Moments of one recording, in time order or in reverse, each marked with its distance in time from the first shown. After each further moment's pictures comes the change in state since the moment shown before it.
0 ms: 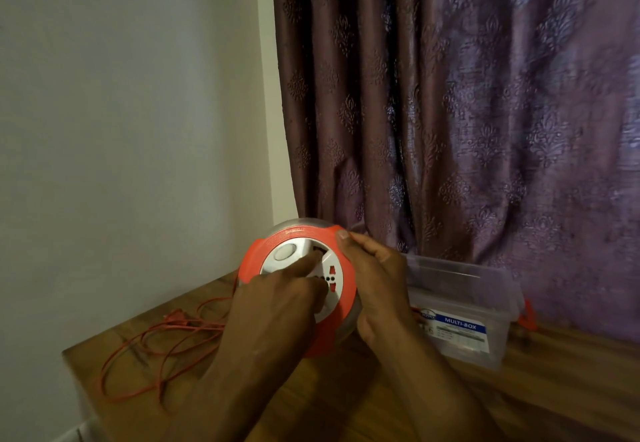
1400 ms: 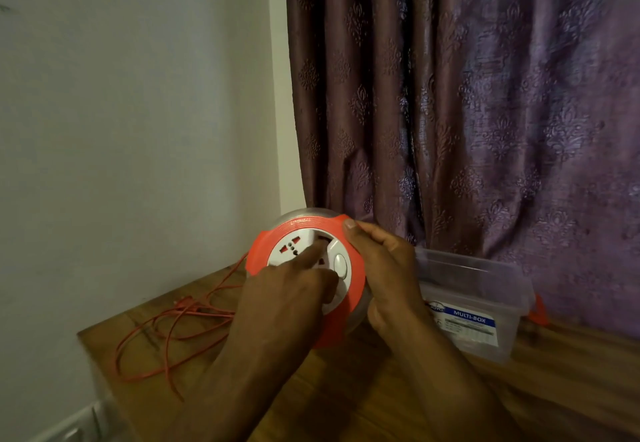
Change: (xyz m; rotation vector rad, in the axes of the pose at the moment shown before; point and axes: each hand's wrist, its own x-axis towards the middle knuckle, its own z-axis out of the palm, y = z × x) left_hand -0.005 0.000 -0.004 -0.030 -0.029 -0.028; right_hand -0.003 -0.005 0.004 -0.046 -0.043 -0.018
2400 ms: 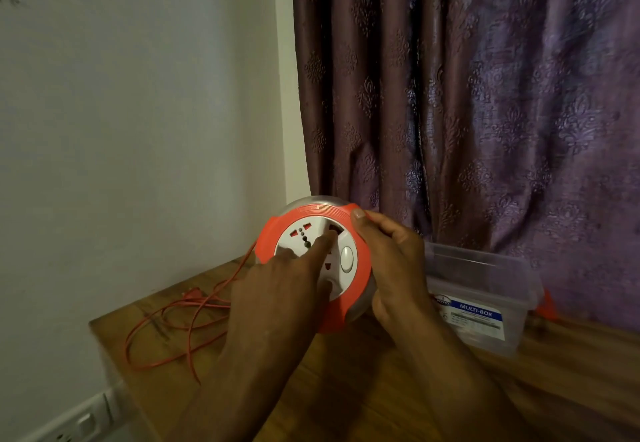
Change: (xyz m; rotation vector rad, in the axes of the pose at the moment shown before) left_hand -0.005 -0.008 0.013 -0.065 0.019 -0.130; right_hand -0.001 0.001 0.002 0.021 0.041 -0.036
